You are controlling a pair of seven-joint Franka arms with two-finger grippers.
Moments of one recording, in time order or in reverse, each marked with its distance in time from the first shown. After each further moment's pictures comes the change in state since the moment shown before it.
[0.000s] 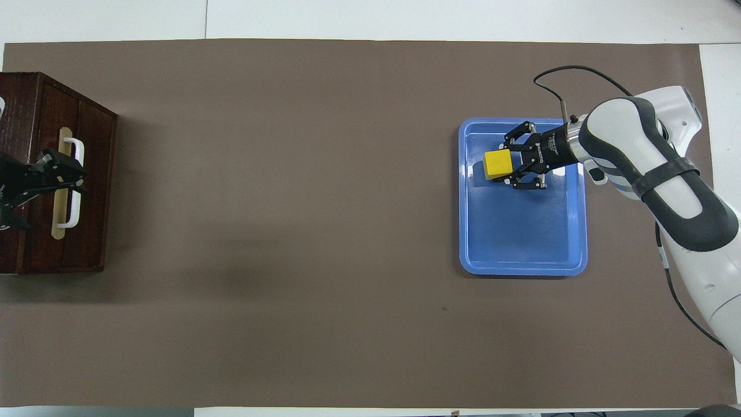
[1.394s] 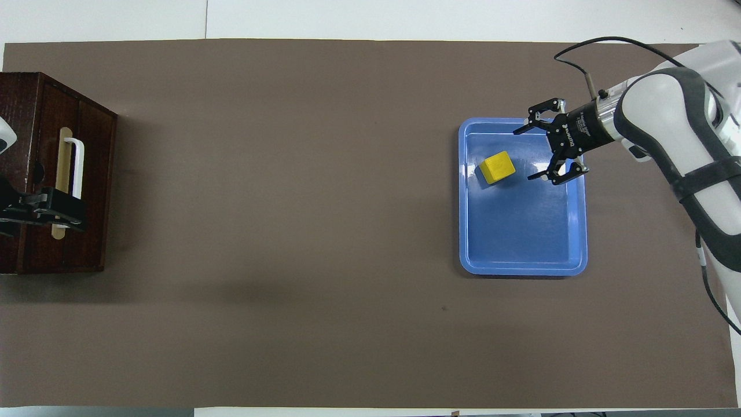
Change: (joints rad) left arm -0.050 -0.042 0.022 0.074 -0.044 -0.166 0.486; right arm -0.003 -0.110 -0.017 0.156 -0.245 -0.235 0.033
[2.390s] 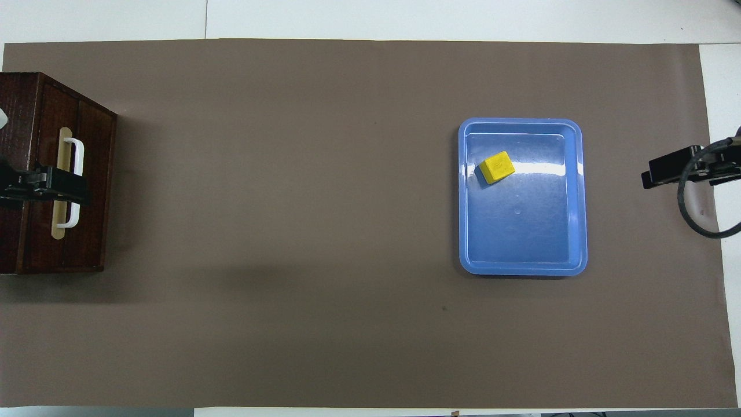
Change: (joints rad) left arm 0.002 0.002 -0.003 0.004 -0.035 0.123 0.018; right arm 0.003 -0.456 0.002 0.025 -0.425 -0.317 -1.186
